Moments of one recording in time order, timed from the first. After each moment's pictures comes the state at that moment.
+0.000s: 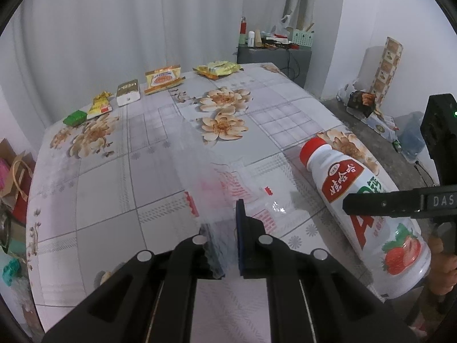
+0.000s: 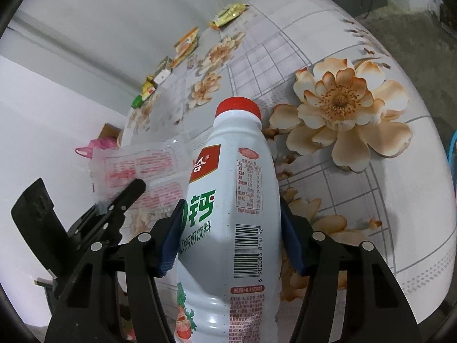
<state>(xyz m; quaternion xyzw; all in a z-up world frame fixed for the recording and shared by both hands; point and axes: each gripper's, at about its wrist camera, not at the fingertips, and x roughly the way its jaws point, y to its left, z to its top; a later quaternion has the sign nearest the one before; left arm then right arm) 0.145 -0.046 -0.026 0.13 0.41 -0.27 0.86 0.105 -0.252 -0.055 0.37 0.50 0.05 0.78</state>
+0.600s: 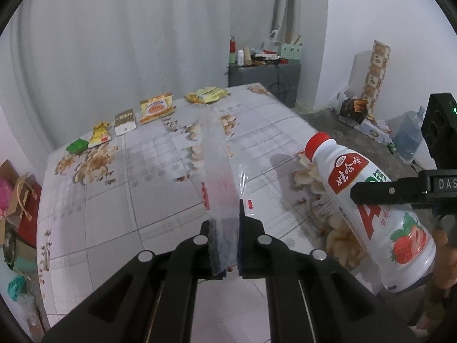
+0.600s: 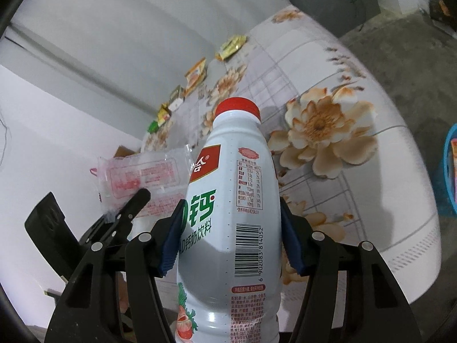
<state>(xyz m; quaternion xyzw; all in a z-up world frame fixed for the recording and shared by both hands) 0.124 -0.059 0.007 0.14 0.36 -0.29 0.88 0.070 -0.281 -0.021 0.41 0.44 0.04 0.80</state>
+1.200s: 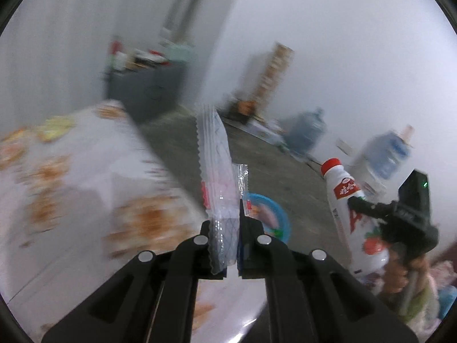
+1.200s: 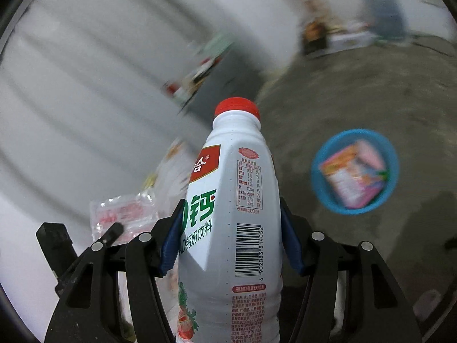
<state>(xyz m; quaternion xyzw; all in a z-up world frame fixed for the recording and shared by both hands) 0.101 -0.236 0.048 0.07 0.40 -0.56 0.72 -0.174 -0.439 0.013 0.50 0.24 -0.25 0.79</state>
